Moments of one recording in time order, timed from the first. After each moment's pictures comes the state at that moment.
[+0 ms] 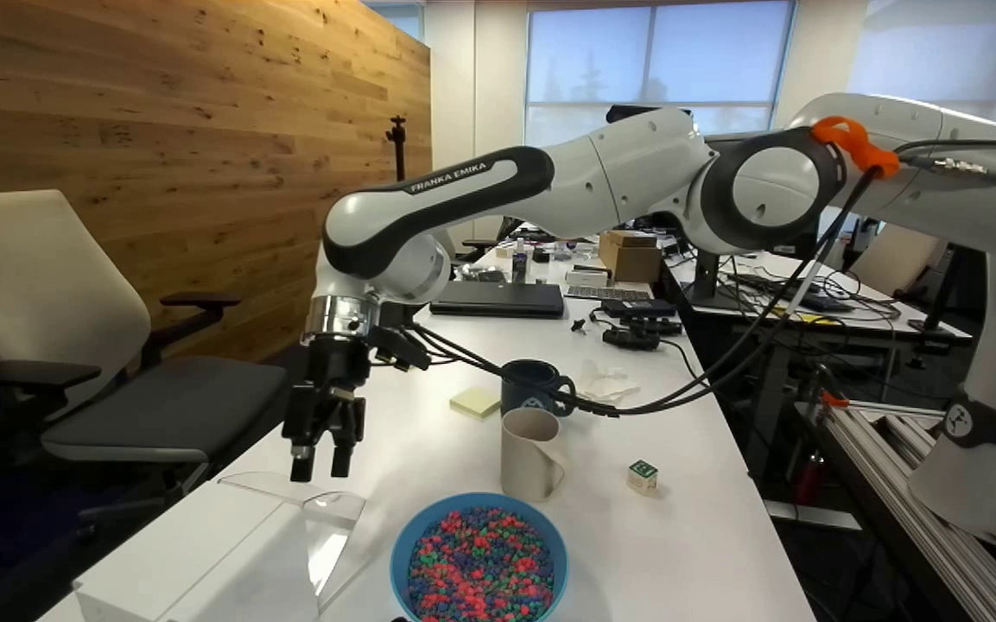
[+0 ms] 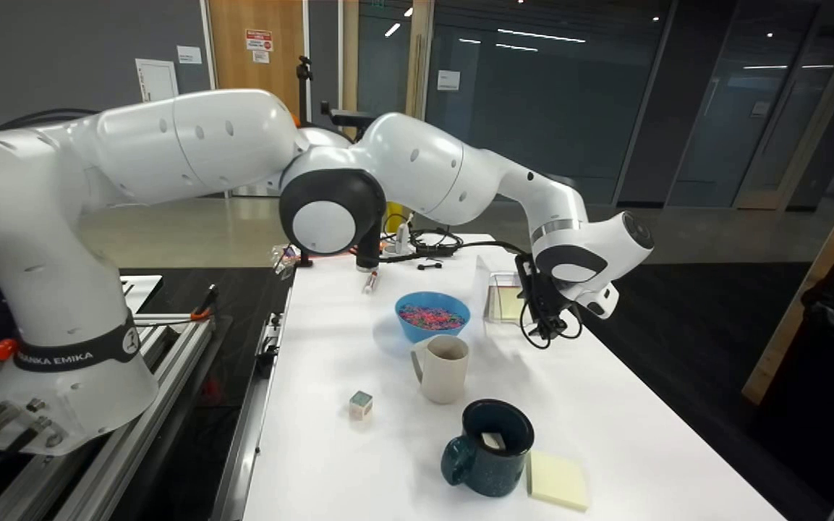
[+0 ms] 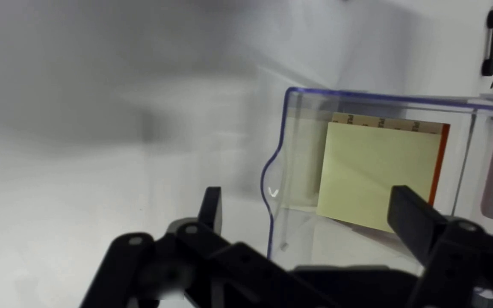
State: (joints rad) arm -0.03 1.28 0.25 -0.71 0.37 1.88 -0.18
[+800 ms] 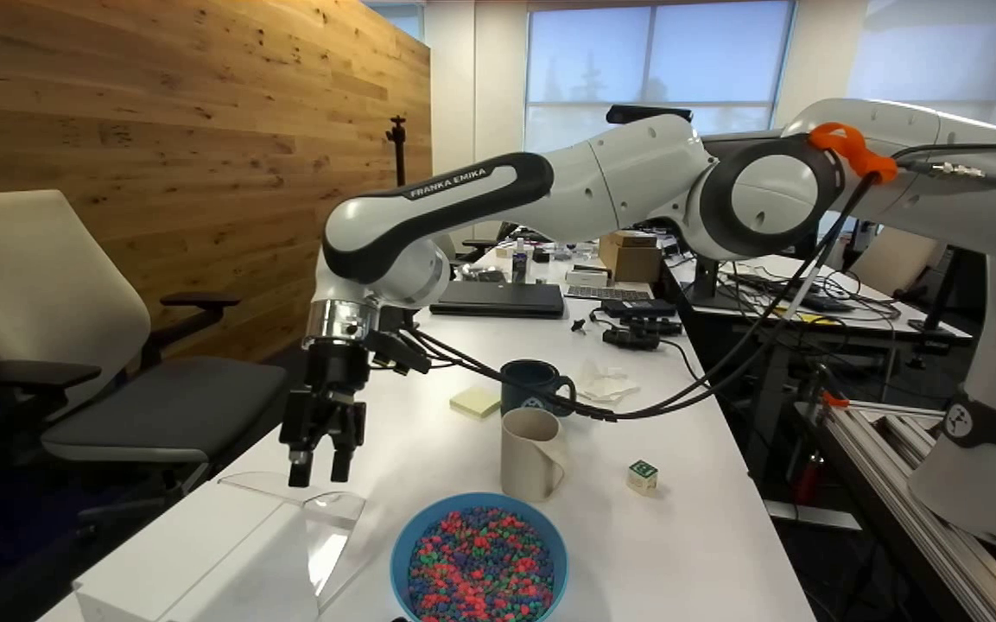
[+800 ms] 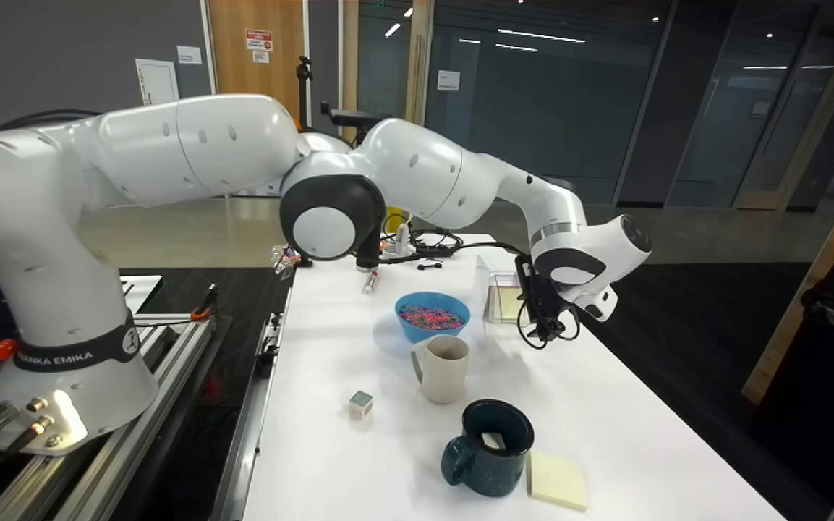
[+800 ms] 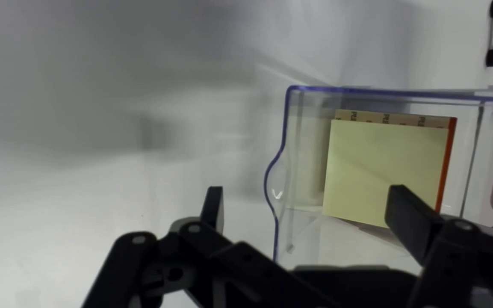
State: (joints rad) arm -0.03 1.30 0.25 -0.69 0.37 1.88 -0.14
